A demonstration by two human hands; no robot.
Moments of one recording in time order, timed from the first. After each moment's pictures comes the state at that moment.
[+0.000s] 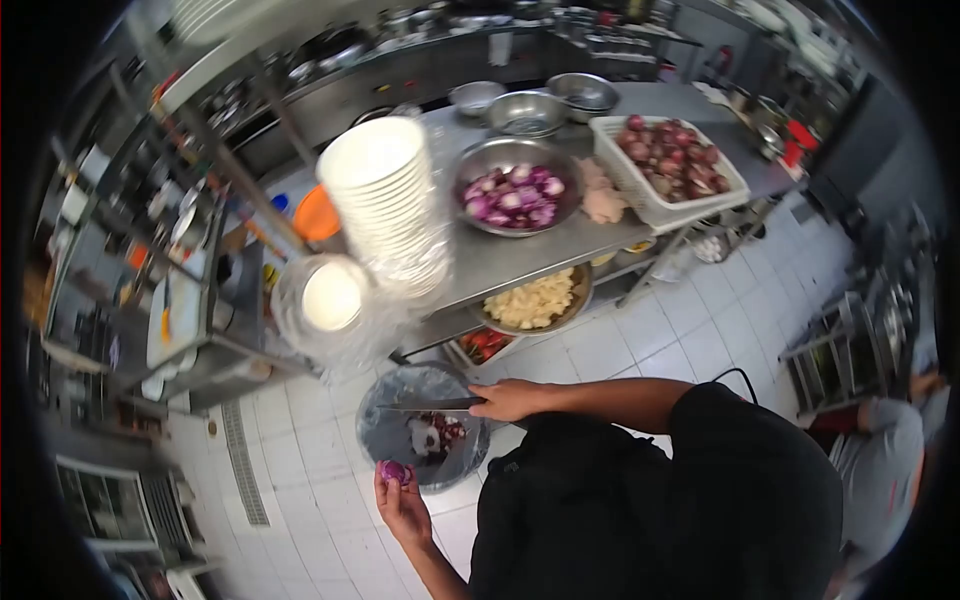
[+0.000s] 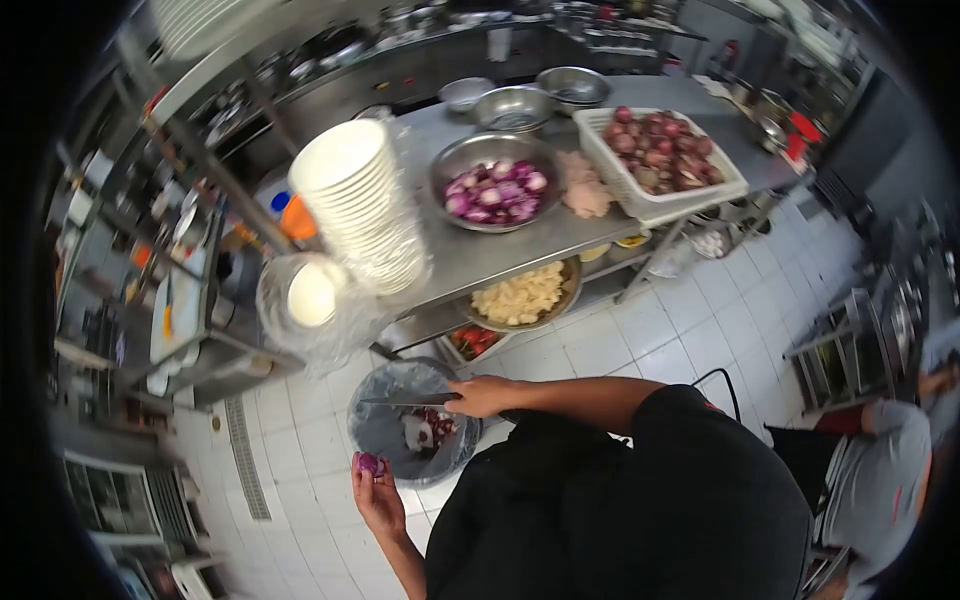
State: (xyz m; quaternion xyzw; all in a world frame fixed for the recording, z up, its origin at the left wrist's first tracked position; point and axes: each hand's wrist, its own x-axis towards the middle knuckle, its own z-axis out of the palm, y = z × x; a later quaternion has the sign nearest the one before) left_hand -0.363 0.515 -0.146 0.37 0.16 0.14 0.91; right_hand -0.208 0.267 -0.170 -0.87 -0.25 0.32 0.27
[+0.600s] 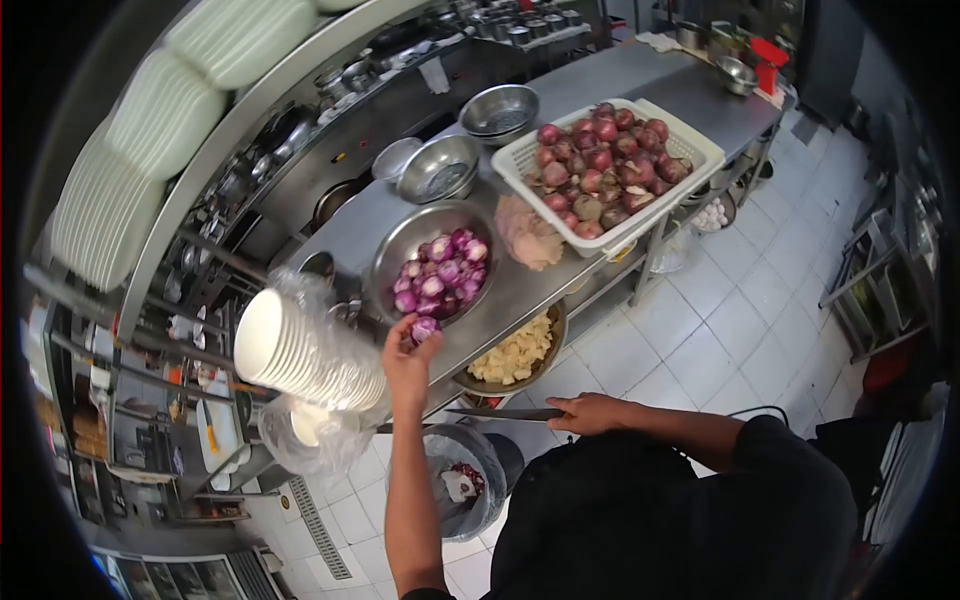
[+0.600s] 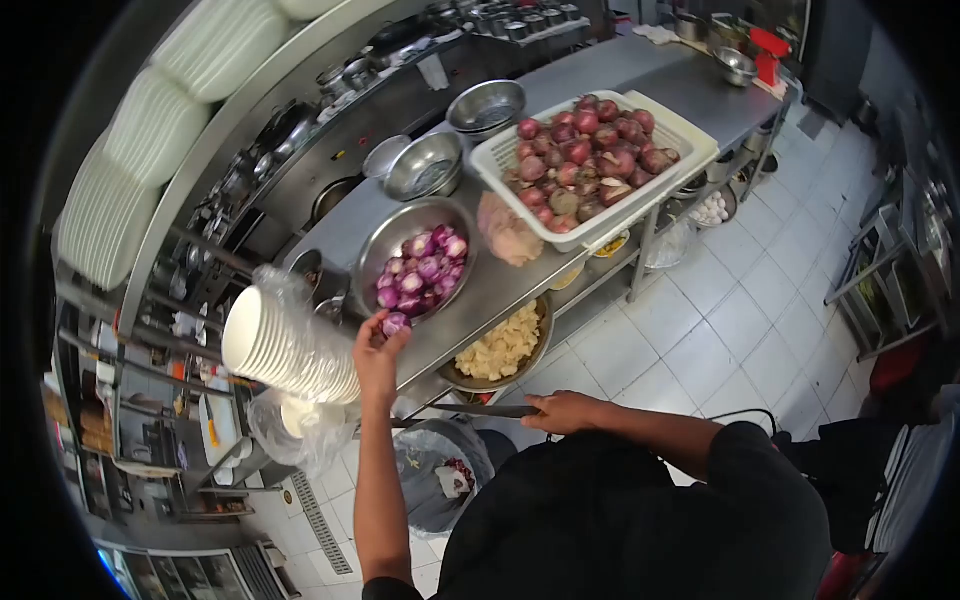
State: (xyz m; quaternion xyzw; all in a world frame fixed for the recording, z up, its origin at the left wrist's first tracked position) left_hand -0.066 0.274 -0.039 0.75 -0.05 -0.01 0.66; right_hand -0.222 0.045 -0.151 -0.85 -0.09 0.35 0.38
